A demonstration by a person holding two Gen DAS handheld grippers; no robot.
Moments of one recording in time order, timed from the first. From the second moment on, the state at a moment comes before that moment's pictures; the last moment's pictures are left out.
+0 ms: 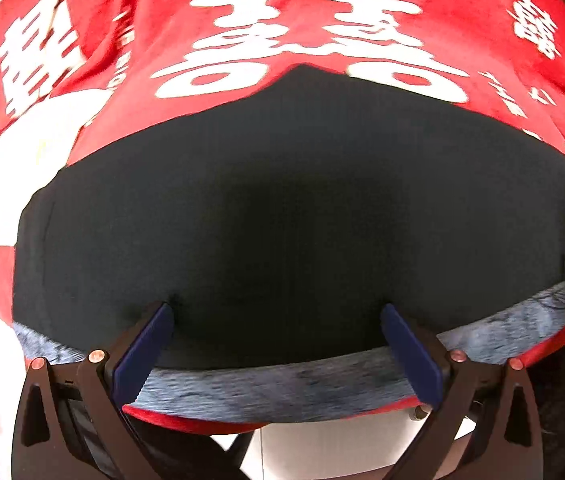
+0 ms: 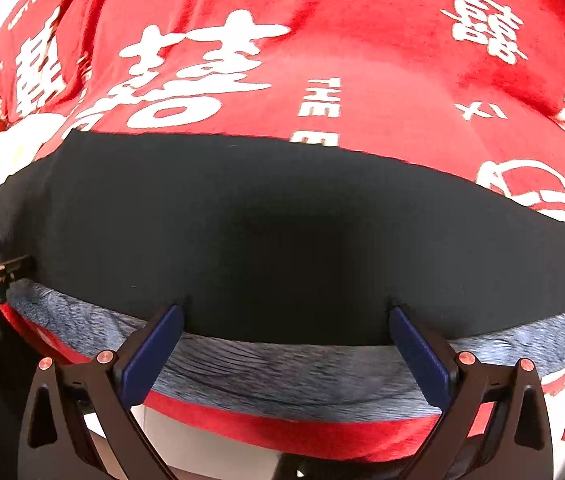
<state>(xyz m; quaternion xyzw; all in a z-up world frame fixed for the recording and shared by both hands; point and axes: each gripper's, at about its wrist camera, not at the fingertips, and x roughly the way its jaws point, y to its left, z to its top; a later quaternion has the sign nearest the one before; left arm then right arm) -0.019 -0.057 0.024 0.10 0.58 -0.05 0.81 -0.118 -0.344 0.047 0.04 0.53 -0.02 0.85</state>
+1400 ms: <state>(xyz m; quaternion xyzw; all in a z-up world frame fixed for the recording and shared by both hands) -0.023 -0.291 0.018 0.20 0.57 -0.21 0.77 -0.182 -0.575 -0.011 0.35 0.44 -0.06 0.83</state>
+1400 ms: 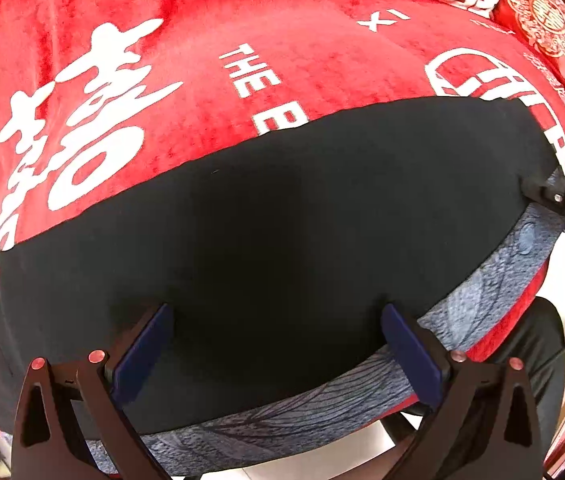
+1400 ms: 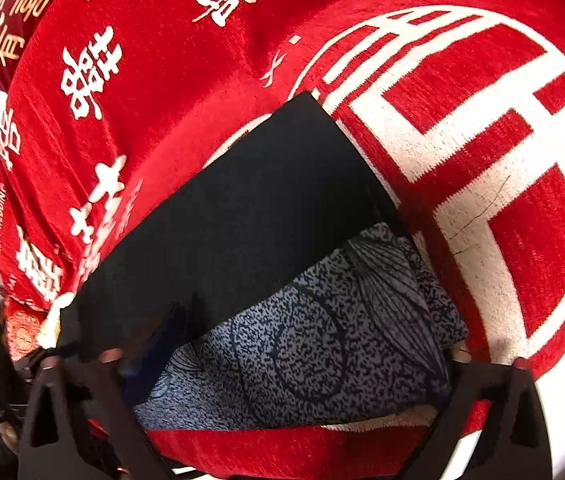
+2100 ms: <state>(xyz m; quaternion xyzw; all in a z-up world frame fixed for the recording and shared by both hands) -0.030 -0.337 0.011 0.23 0.55 -0.25 0.77 -0.152 -0.575 0.010 0.29 0.43 -0.04 0.86</state>
